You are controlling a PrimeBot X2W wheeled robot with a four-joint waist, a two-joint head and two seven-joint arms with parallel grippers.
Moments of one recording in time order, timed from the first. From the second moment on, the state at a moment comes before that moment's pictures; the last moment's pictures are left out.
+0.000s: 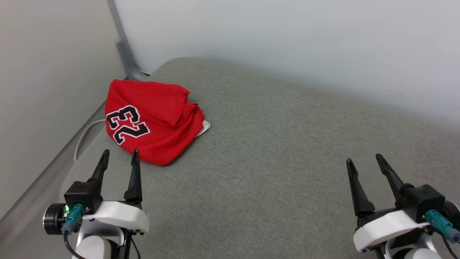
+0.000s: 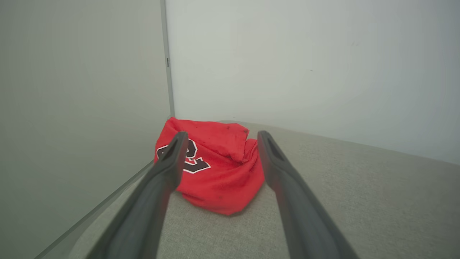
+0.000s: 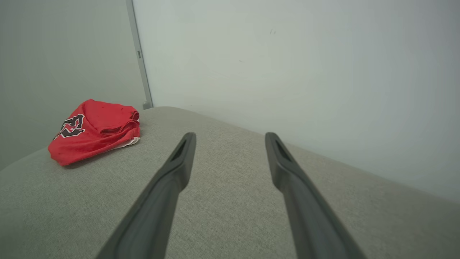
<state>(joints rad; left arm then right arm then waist) -0.15 0.11 0.04 0.23 -0.14 -0.10 -0.26 -0.01 -0.05 -0.01 -0.01 0.06 0.13 -0.09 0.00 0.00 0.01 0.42</state>
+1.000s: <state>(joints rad) -0.27 0.09 0.11 0.39 -0.15 -0.13 -0.26 -0.08 -0.05 0.00 -0.02 0.03 0.13 -0.08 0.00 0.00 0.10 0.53</state>
